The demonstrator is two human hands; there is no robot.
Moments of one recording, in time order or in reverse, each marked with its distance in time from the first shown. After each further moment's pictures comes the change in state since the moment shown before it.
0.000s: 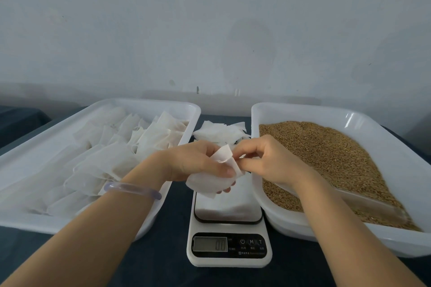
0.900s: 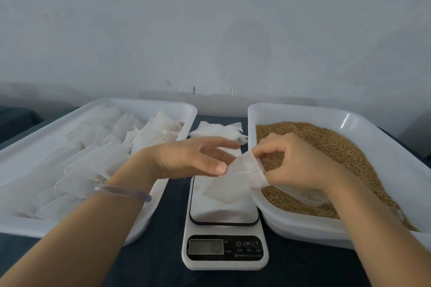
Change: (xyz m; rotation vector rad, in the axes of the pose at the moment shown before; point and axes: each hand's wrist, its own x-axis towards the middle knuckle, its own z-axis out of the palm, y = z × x) left_hand -0.004 0.007 -0.007 0.015 -0.150 0.020; right_hand -0.030 -0.012 -0.030 -0.255 -0.033 -0.024
